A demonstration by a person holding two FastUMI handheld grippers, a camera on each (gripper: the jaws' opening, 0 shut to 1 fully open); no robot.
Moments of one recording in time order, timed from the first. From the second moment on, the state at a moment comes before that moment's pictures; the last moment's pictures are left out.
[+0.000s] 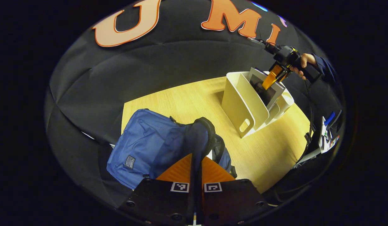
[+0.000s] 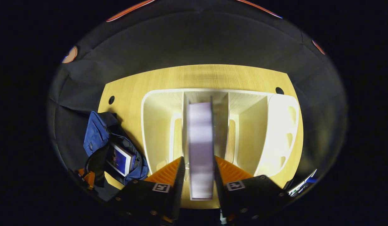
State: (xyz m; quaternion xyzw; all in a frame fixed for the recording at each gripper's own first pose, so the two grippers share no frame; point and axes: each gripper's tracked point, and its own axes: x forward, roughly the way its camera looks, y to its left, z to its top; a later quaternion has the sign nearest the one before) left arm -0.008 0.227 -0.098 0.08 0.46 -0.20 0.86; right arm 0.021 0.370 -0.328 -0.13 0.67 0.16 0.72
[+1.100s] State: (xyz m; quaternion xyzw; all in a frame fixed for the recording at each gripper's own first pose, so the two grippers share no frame) left arm -0.012 0.227 -0.102 0.09 0.46 -0.21 0.86; right arm -0.016 0.321 -0.169 -0.03 0.60 0.22 0.77
